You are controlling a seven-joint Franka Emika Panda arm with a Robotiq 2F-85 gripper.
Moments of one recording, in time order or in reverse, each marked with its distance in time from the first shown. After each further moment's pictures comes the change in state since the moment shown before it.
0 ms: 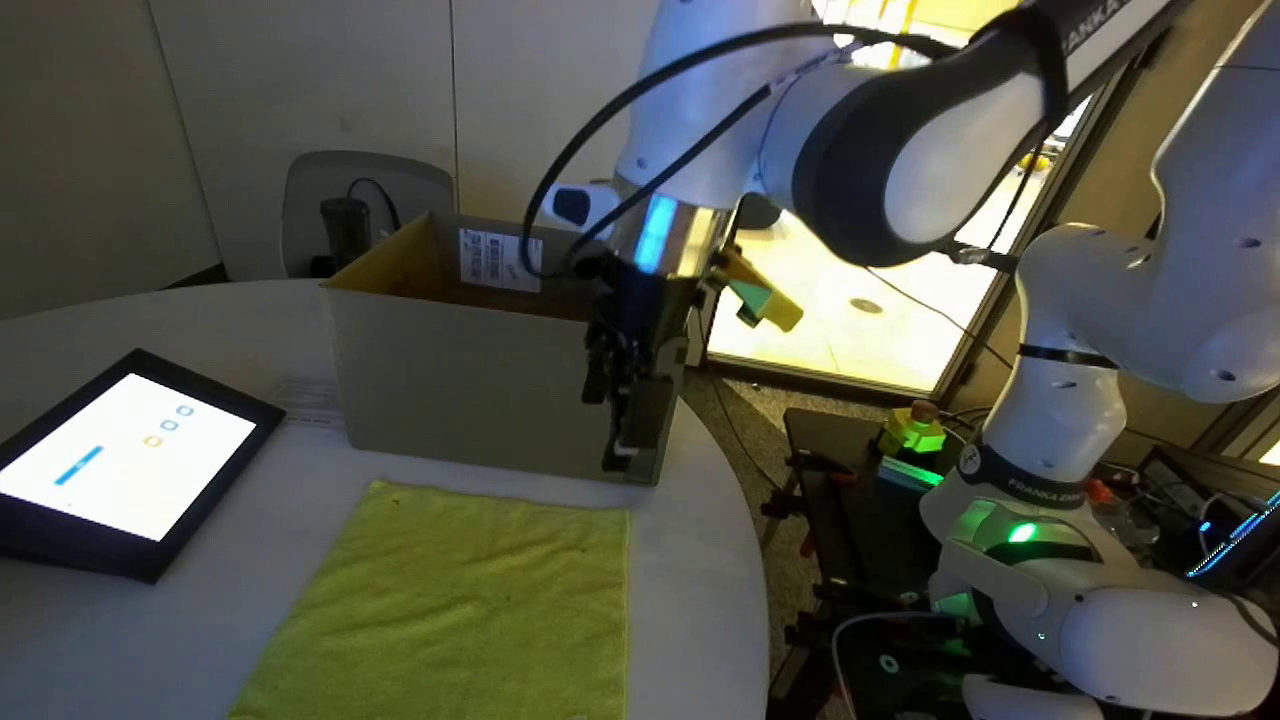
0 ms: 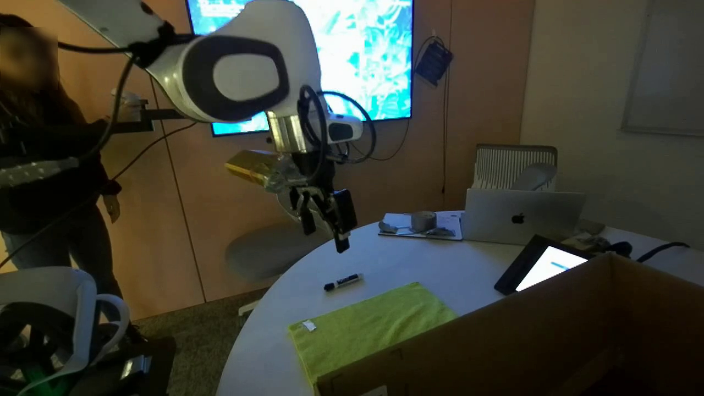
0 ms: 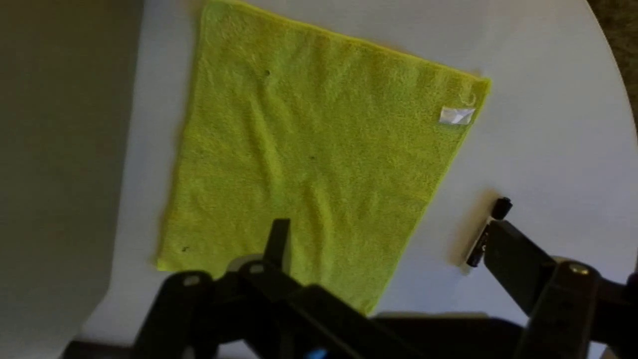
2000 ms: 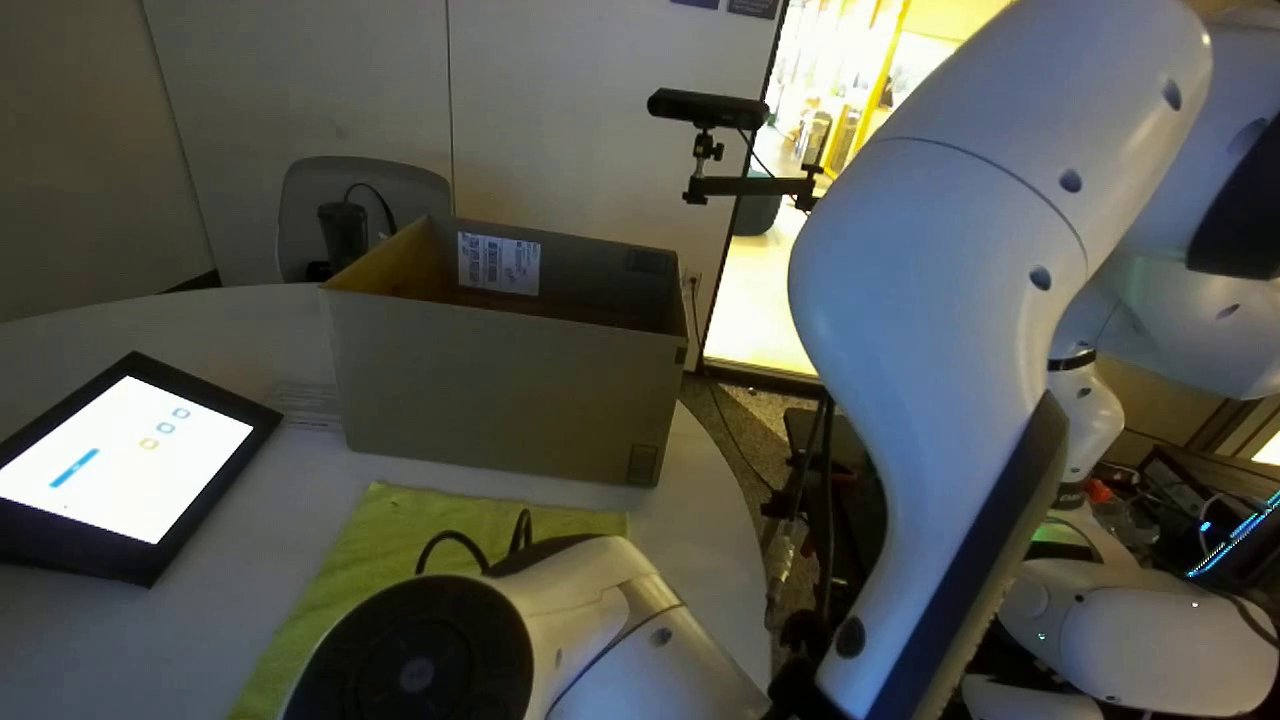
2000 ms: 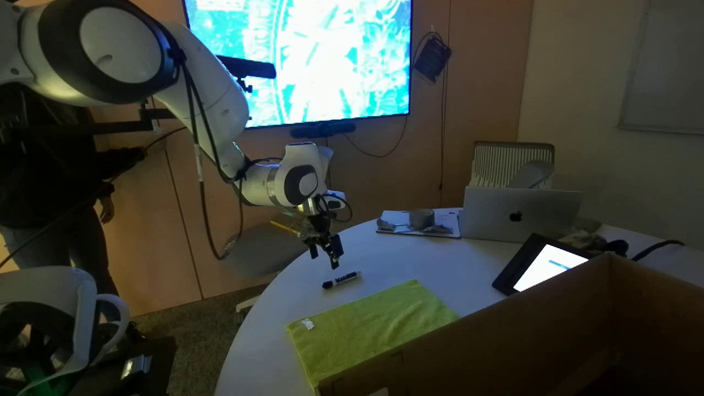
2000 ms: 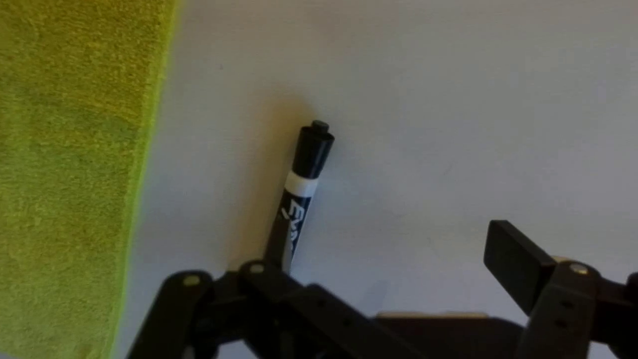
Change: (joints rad) arm 0.519 0.905 -0.151 0.820 -0.159 0.026 0.440
